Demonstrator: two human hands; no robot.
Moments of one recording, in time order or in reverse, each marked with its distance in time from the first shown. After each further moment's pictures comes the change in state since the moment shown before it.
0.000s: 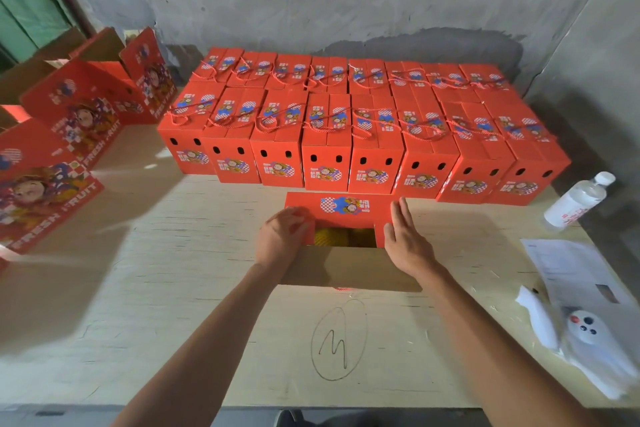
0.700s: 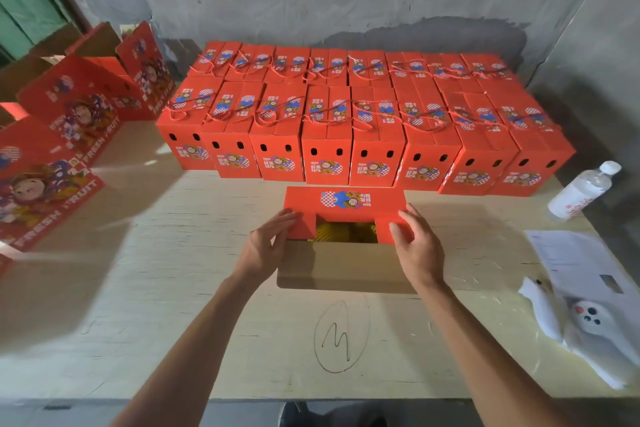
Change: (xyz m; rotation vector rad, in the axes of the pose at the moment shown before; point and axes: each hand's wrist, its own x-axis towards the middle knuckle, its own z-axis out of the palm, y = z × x) left_hand -0.024 -0.039 -0.015 -0.263 -0.084 0.146; right_hand -0.036 0.013 0.017 0.386 0.475 -0.097
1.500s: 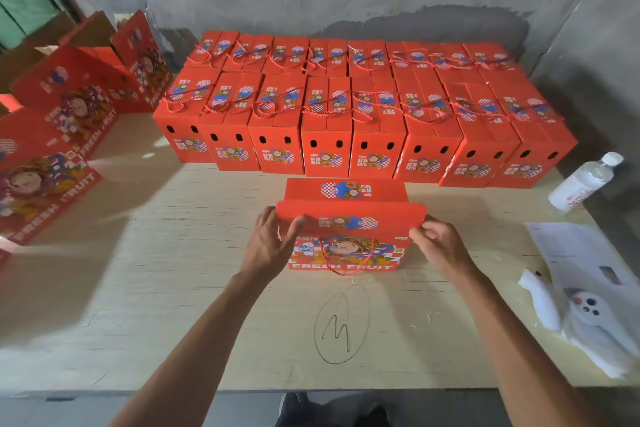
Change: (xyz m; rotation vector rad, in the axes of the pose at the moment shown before) left_hand -0.006 0.013 0.012 0.064 0.036 -0.164; right_hand 0.012 0.018 -0.047 0.295 -0.420 0.210
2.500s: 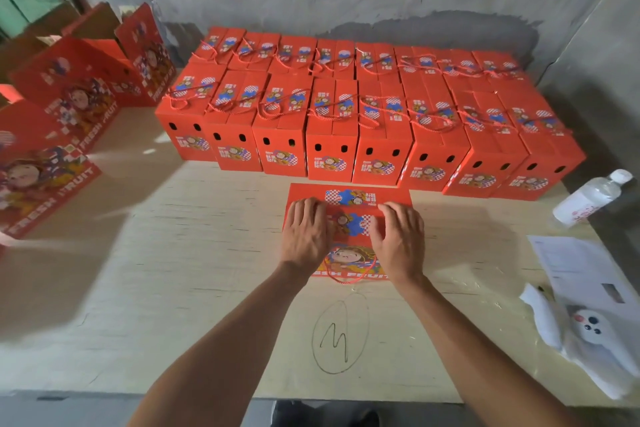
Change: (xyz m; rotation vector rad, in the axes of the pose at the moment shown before) left_hand 0.030 0.025 0.059 0.569 0.214 0.401; right_hand 0.039 -0.011 0.087 -0.797 0.536 -0.508
